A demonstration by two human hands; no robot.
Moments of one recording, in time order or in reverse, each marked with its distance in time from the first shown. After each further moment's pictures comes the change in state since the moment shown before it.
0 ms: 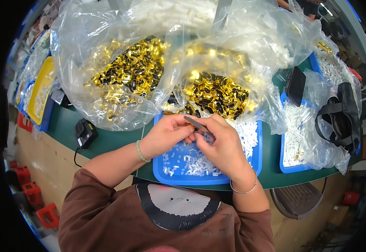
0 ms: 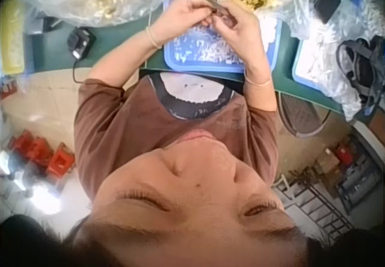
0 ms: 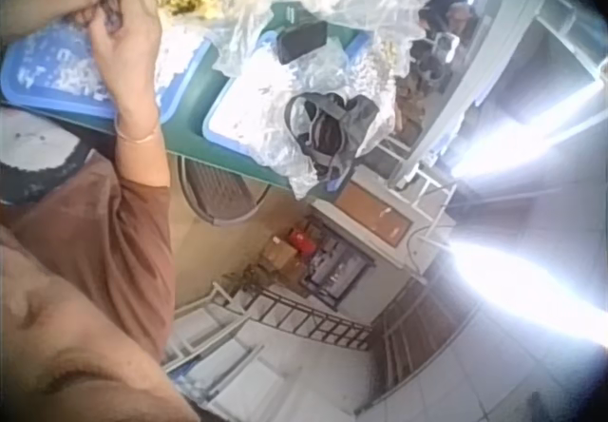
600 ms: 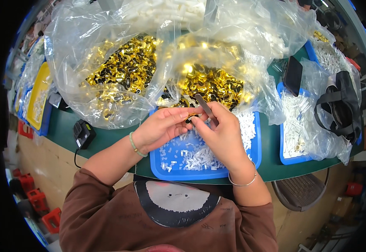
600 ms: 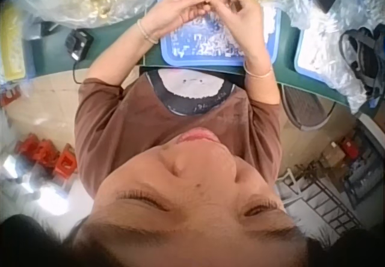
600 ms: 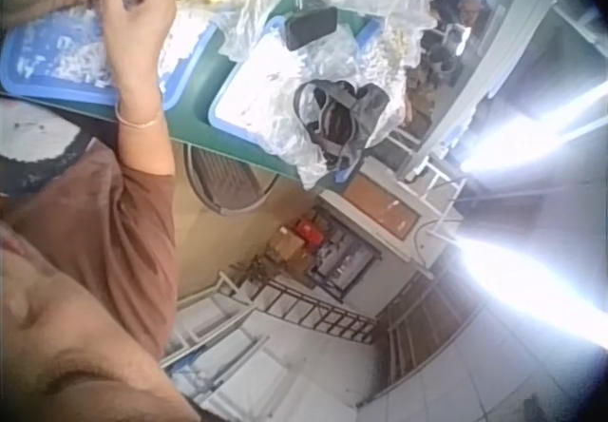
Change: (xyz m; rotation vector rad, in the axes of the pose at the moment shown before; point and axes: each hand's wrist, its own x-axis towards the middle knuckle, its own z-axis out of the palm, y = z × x) left_hand 0.004 0.003 -0.005 -0.468 -0.096 -0.102; right_hand 0.002 0.001 0.001 0.139 0.129 0.213
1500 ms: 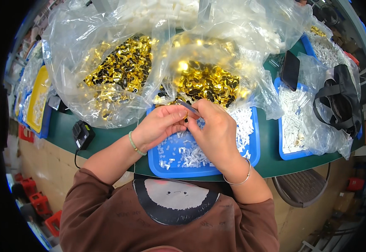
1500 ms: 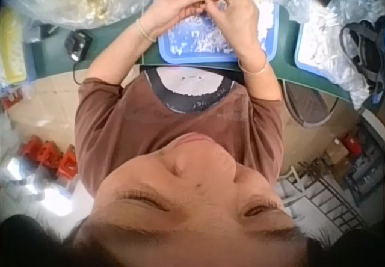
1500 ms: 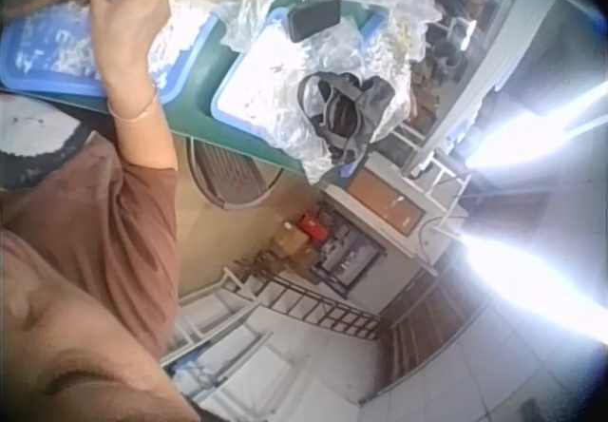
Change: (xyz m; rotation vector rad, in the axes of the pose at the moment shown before) left_hand 0.005 -0.007 -0.005 0.085 0.063 -0.008; right_hand -0.004 0.001 0.010 -0.308 0.140 -0.224
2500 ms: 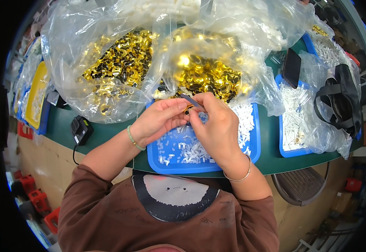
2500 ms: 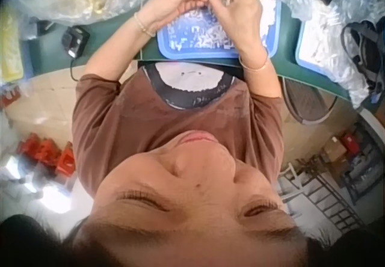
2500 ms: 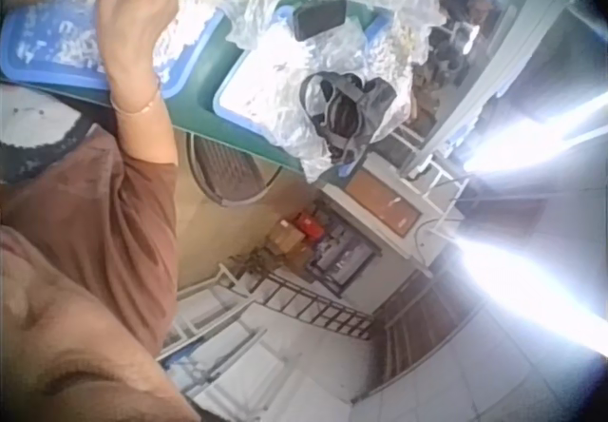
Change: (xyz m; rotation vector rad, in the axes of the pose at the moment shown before) left_hand -0.001 0.002 0.001 -0.036 0.012 -0.004; right_hand -0.001 0.001 0.003 0.055 0.051 -0.001
